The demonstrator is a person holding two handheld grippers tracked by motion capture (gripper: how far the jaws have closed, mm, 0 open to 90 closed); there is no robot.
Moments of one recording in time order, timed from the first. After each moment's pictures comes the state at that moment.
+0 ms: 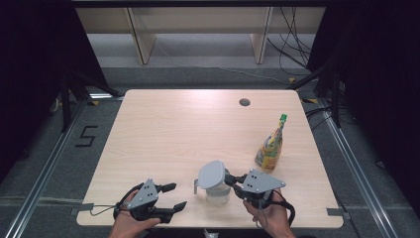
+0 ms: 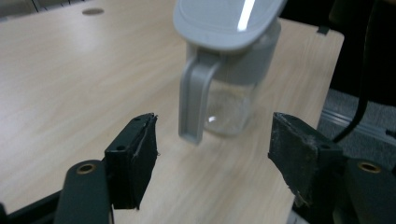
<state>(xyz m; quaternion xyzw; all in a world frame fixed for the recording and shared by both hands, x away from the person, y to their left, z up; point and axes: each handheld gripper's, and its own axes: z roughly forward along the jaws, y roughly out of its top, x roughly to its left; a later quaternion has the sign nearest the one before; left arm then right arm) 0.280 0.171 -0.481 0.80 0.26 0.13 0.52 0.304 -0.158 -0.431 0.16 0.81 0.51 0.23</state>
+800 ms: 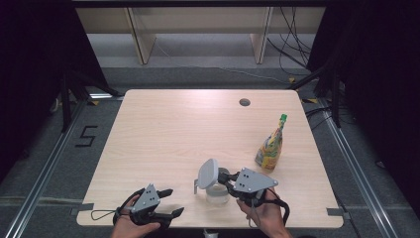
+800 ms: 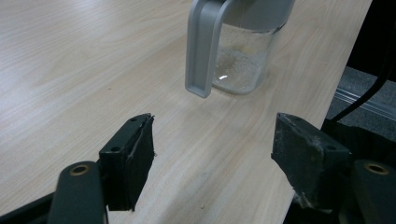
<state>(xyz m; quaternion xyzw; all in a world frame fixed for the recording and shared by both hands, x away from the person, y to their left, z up) 0.279 0.171 -0.497 0.82 0.29 0.12 0.48 0.304 -0.140 -0.421 0.14 0.82 0.51 0.23</state>
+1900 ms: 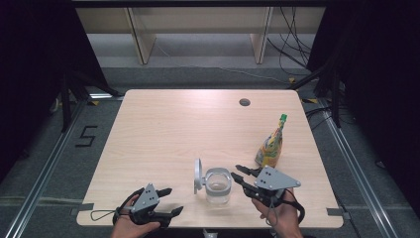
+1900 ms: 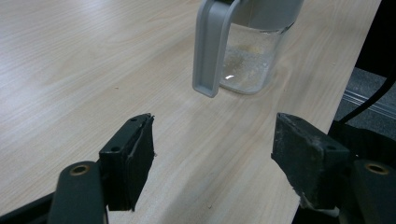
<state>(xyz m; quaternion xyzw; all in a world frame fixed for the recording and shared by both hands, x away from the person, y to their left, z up) 0.279 0.172 -0.498 0.82 0.29 0.13 0.48 0.302 -0.187 -0.421 0.21 0.79 0.51 0.27</state>
